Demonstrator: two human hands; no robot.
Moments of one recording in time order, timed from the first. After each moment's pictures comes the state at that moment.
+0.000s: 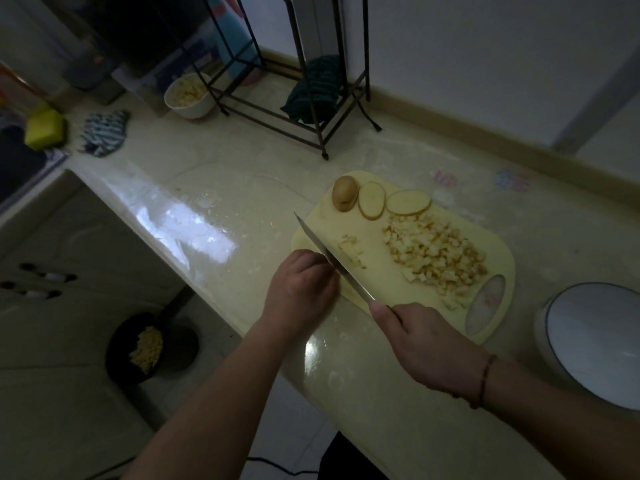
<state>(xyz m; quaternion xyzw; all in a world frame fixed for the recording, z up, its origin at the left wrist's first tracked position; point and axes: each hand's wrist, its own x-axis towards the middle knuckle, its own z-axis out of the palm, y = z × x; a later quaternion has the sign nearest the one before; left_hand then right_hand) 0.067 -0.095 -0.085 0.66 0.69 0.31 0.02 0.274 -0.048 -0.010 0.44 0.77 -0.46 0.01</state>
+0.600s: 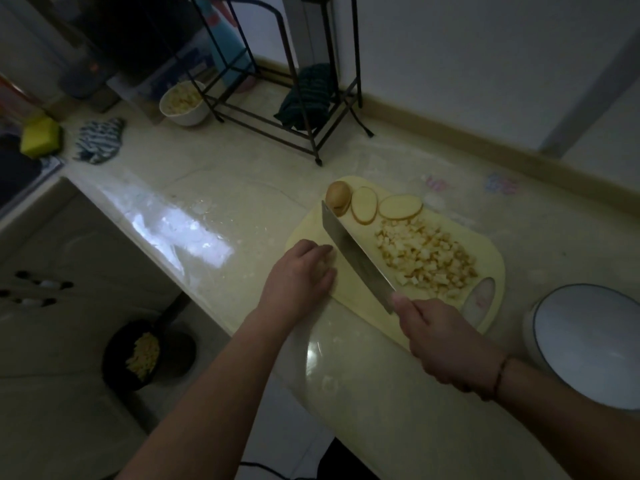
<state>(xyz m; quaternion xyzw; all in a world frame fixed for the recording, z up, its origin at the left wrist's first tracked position) 0.062 -0.074 -0.070 0.62 0.74 0.21 0.13 0.296 -0.031 -0.019 0.49 0.71 -0.50 0.00</state>
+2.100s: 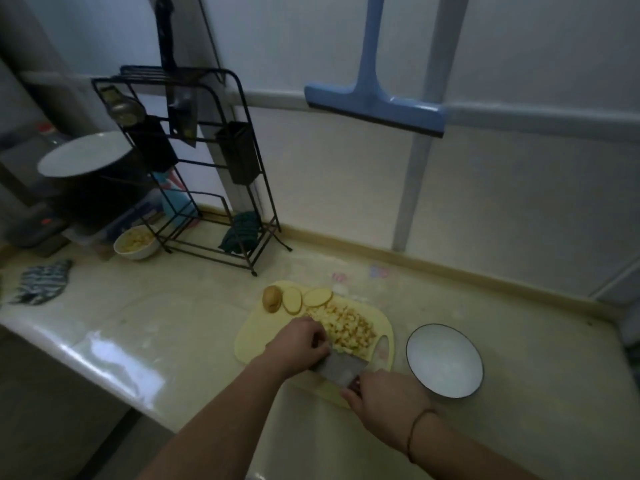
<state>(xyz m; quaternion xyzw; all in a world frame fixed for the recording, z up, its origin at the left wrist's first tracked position) 0.139 -0.022 -0.003 0.72 0.65 0.09 0.23 0.339 -0.076 0.046 0.48 0.85 -0.18 0.10</state>
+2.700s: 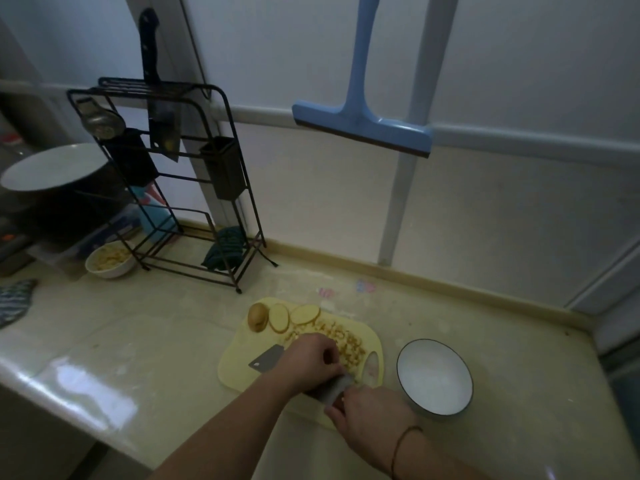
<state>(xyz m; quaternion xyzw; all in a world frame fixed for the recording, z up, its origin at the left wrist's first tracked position) 0.165 -0.003 -0.008 0.74 0.61 0.10 0.27 0.323 -0.071 0.058 0.49 0.85 -0.17 0.12</state>
